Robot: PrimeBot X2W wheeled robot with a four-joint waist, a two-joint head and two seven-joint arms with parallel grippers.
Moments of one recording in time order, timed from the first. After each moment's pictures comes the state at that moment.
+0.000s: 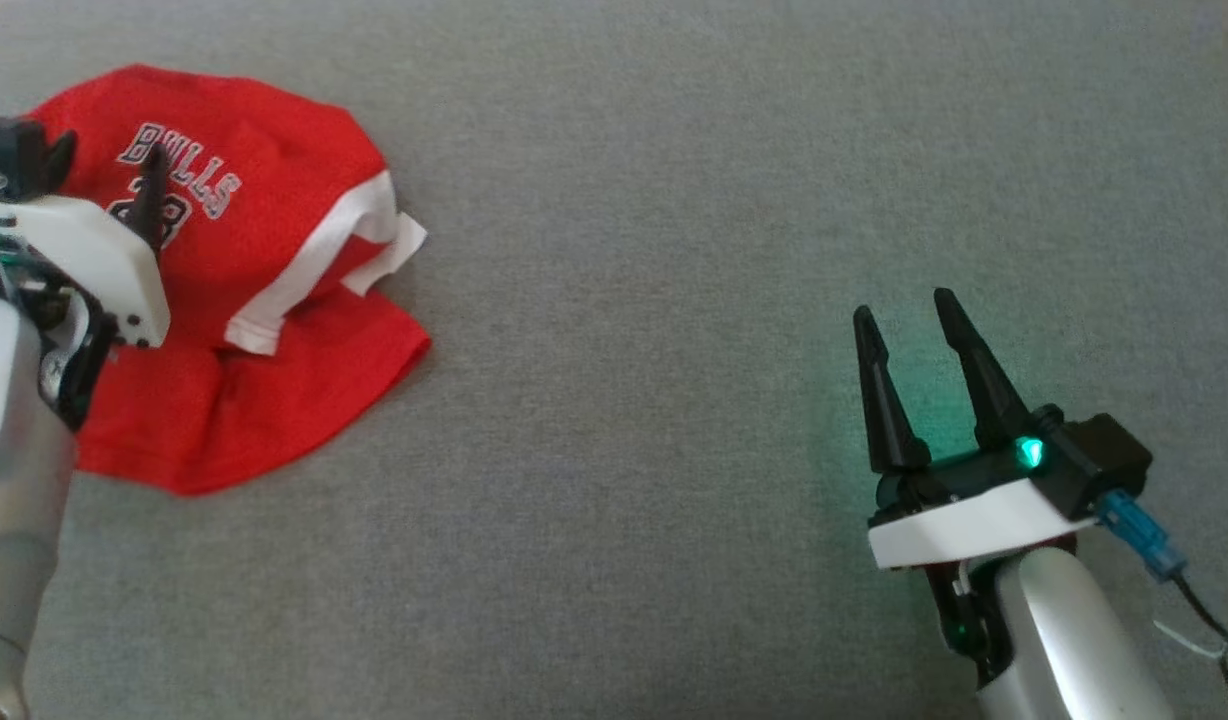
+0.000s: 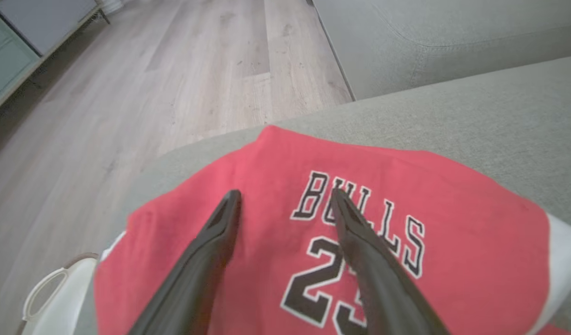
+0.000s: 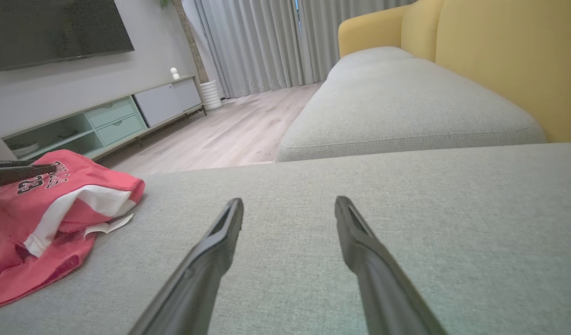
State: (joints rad) left arm -0.84 0.45 -0.38 0.81 -0.41 -0.13 0.17; right arm -0.15 -0.05 0.19 0.17 0.18 0.13 -0.25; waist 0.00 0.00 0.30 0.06
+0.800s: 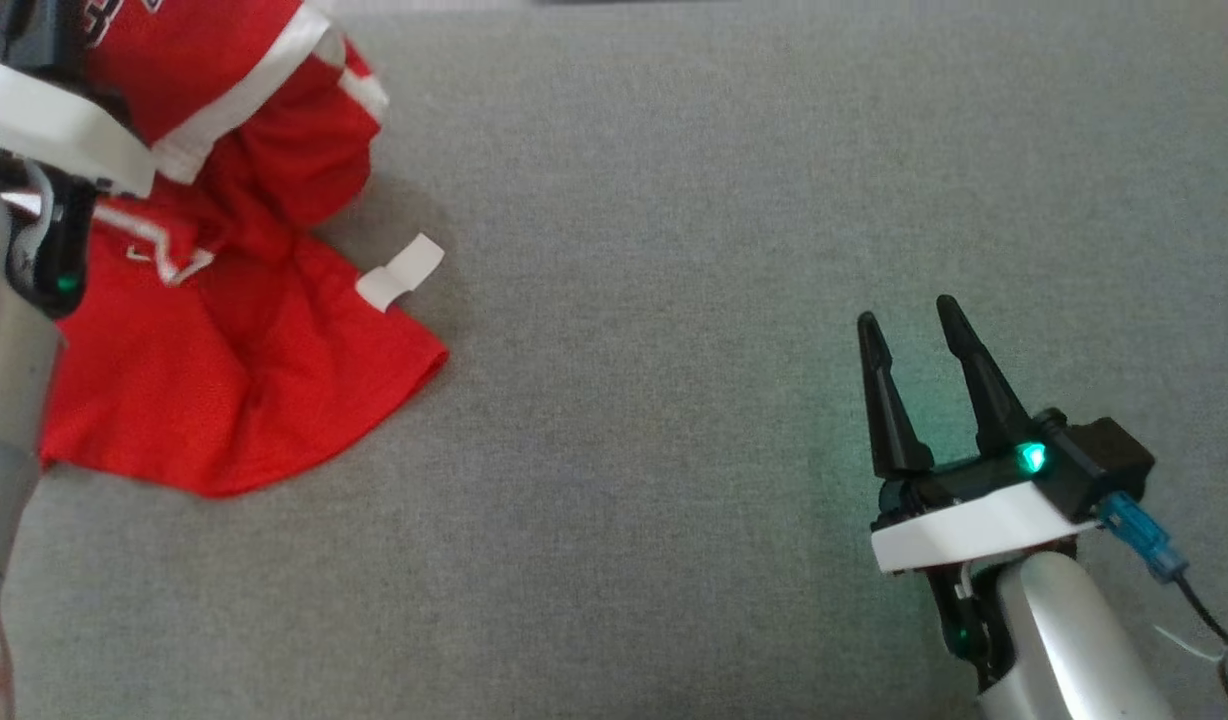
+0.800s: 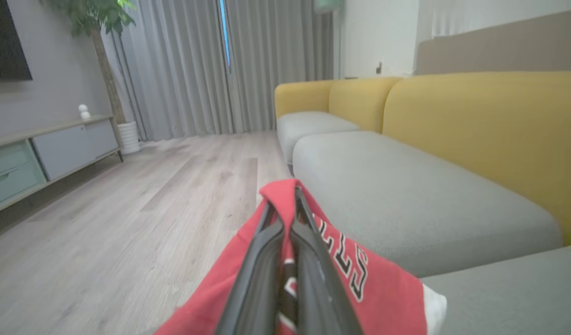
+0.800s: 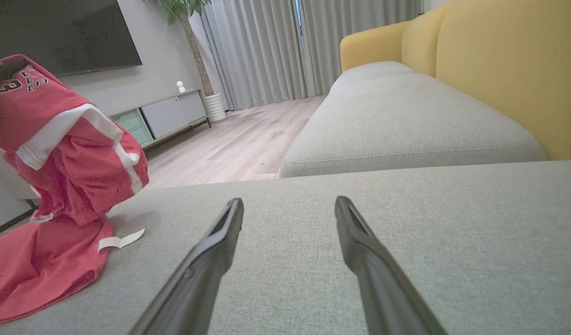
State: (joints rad) left arm -1.00 0.47 -0.50 0.75 -0.64 -0.13 -0.14; right arm -0.15 -0.05 0.19 0.18 0.20 0.13 -0.25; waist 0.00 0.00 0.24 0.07
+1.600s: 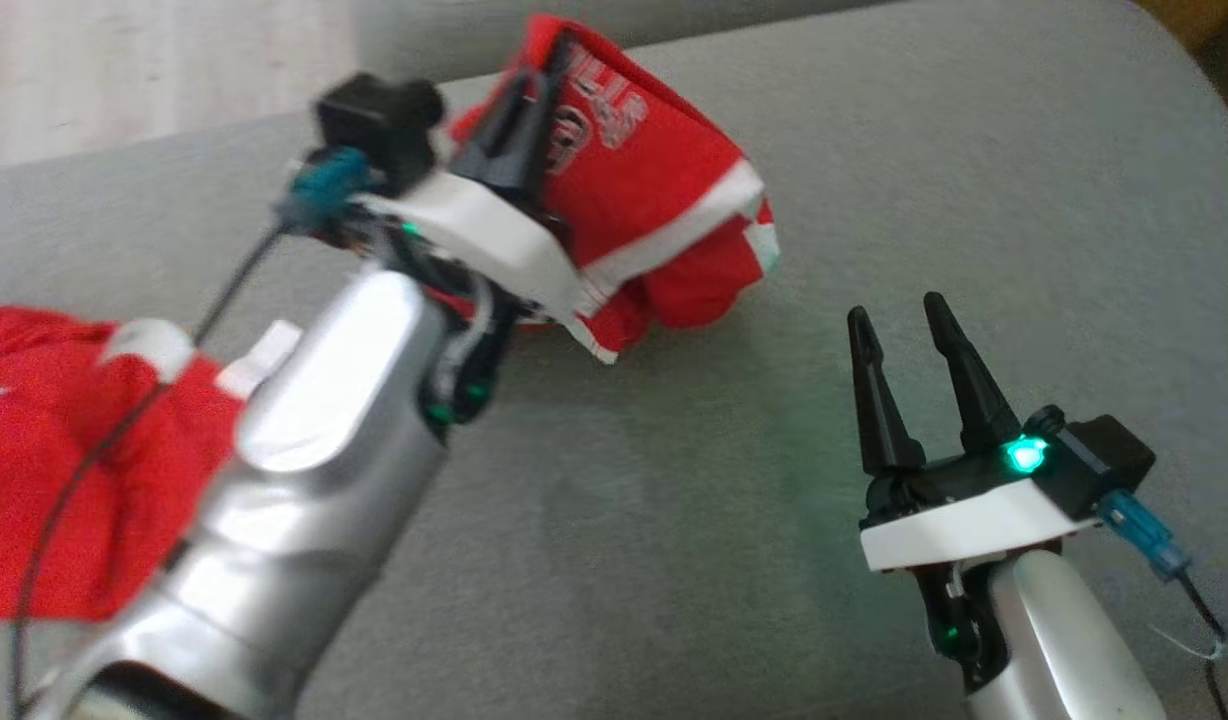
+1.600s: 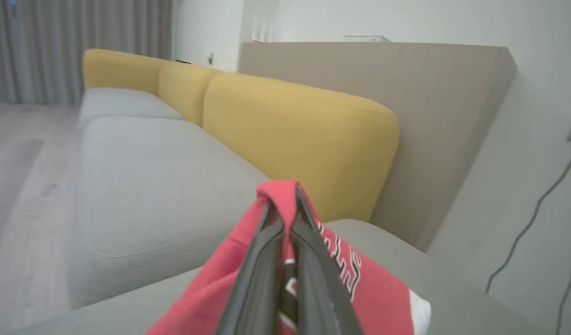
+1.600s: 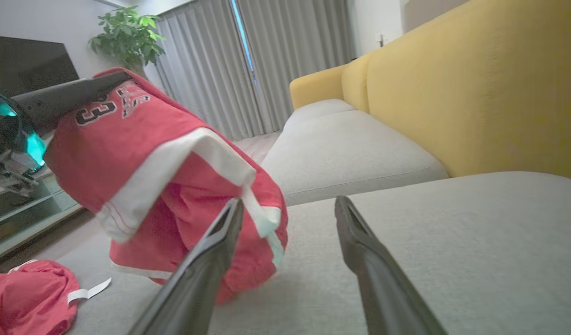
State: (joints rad) left arm -0.83 0.16 -0.67 0.38 -0.71 0.02 0.01; right arm -0.16 -0.05 0.22 0.18 0.28 0.13 -0.25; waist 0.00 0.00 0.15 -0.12
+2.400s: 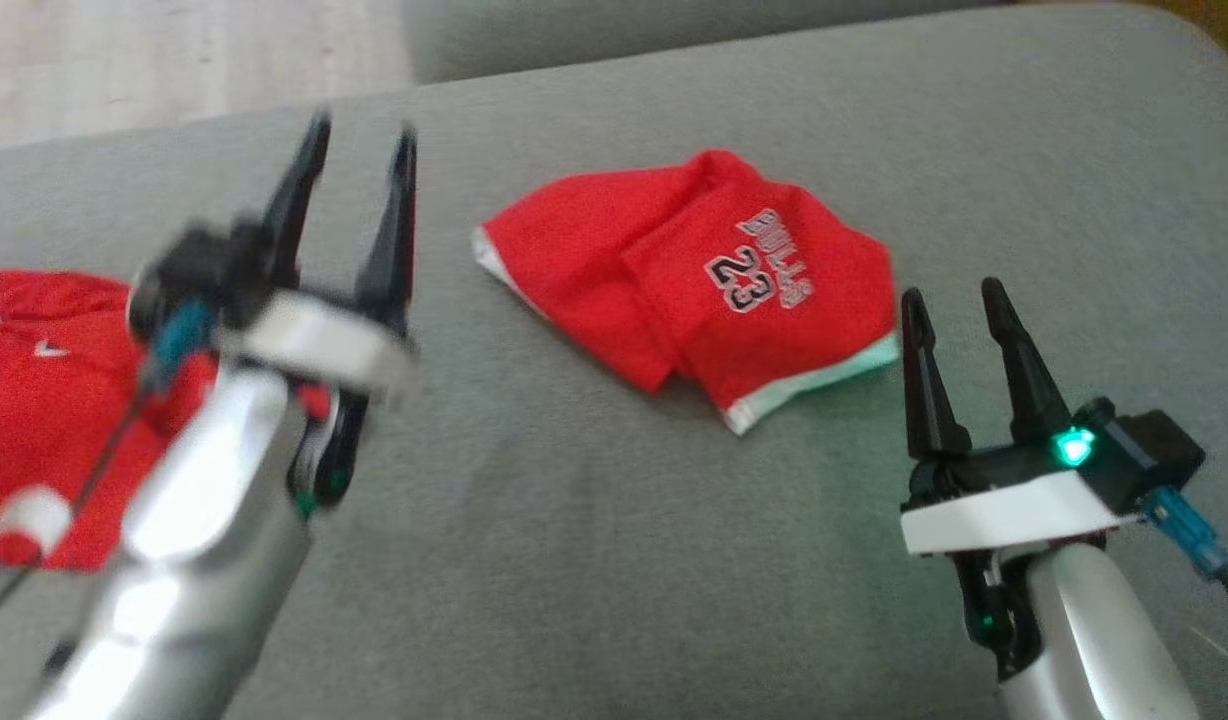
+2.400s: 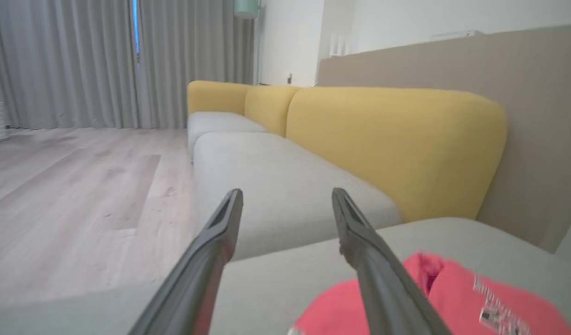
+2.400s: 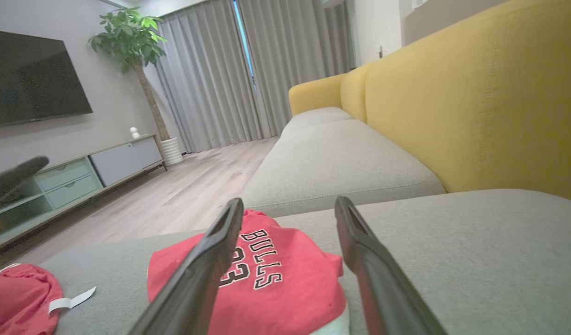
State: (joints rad) left arm -0.72 0.28 -0.61 0.51 -0.66 0.00 -0.25; right arm -0.16 -0.05 0.14 0.16 0.25 0.13 -0.25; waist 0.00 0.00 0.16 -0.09
